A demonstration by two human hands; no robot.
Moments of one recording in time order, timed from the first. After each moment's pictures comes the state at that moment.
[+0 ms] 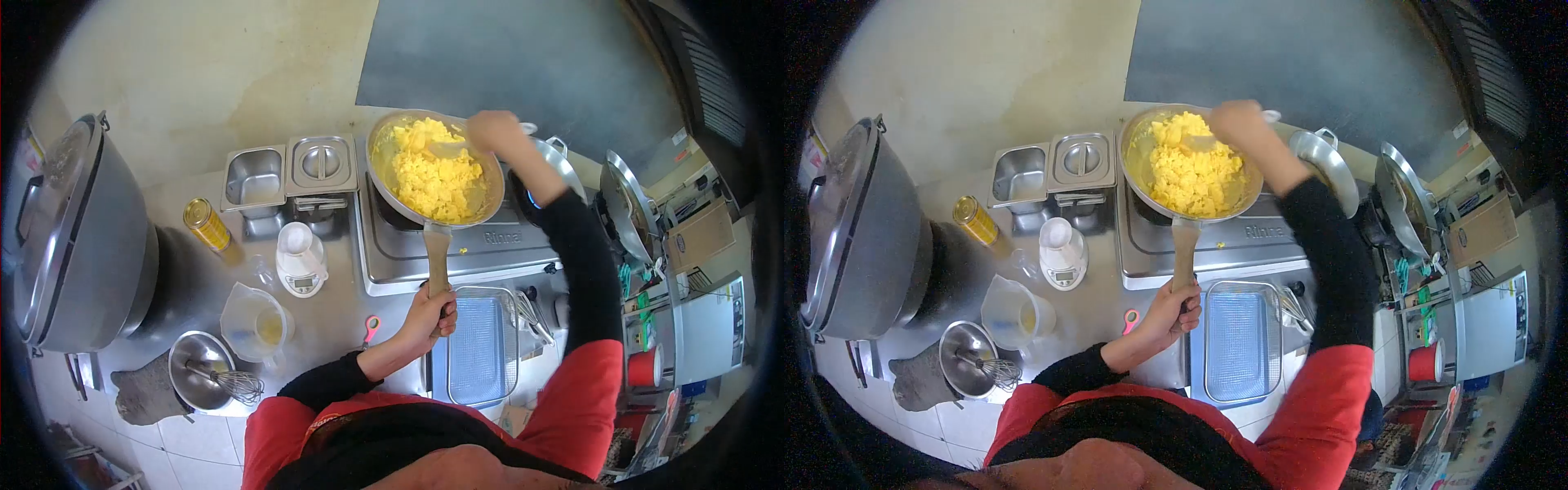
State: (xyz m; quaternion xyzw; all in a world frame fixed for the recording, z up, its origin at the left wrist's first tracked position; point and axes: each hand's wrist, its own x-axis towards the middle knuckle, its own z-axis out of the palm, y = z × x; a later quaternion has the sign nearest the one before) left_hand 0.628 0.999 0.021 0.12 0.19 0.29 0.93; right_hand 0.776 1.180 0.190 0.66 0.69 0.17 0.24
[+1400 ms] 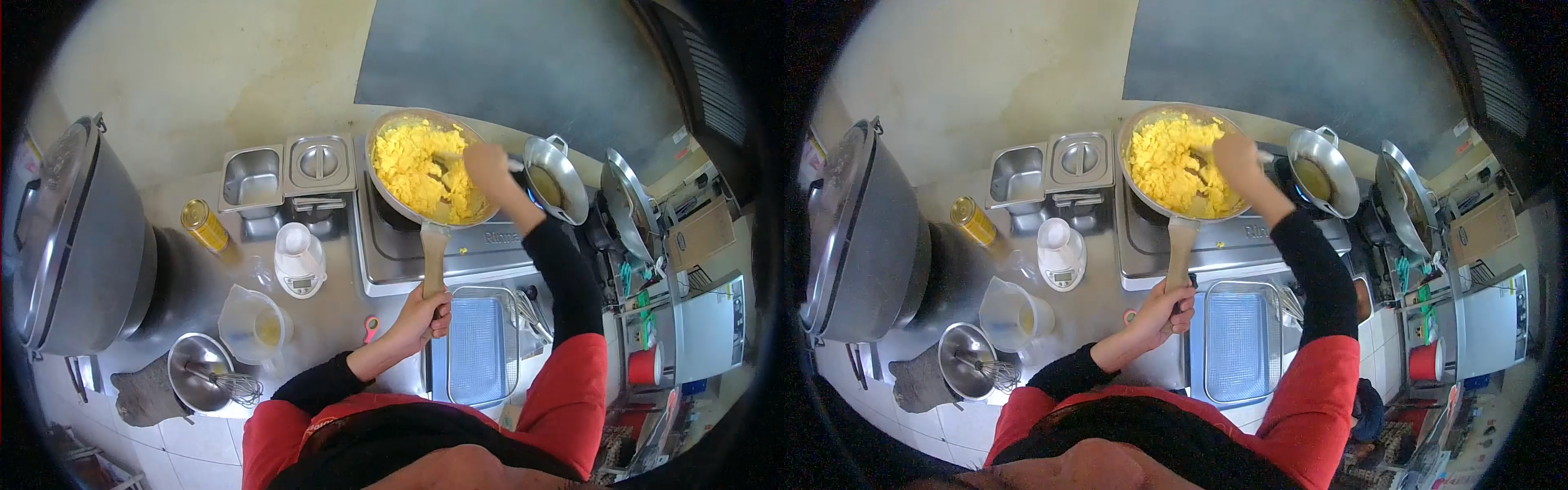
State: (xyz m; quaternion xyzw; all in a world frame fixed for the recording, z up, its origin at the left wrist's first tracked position) left_hand 0.620 1.005 0.015 0.16 0.16 0.27 0.94; right_hand 0.829 1.176 0.089 0.65 0.69 0.29 0.15
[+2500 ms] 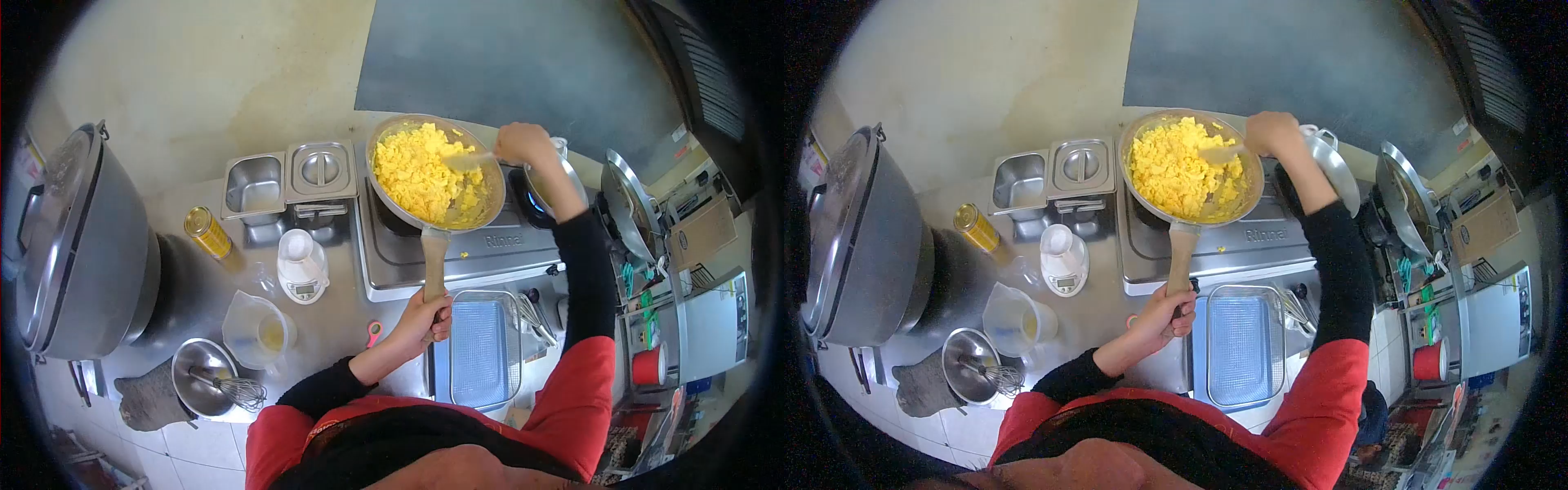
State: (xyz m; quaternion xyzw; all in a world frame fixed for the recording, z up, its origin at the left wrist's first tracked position) left_hand 0.617 1.007 0.022 0.15 0.20 0.26 0.93; right_hand 0.834 1.176 0.190 0.73 0.63 0.12 0.24
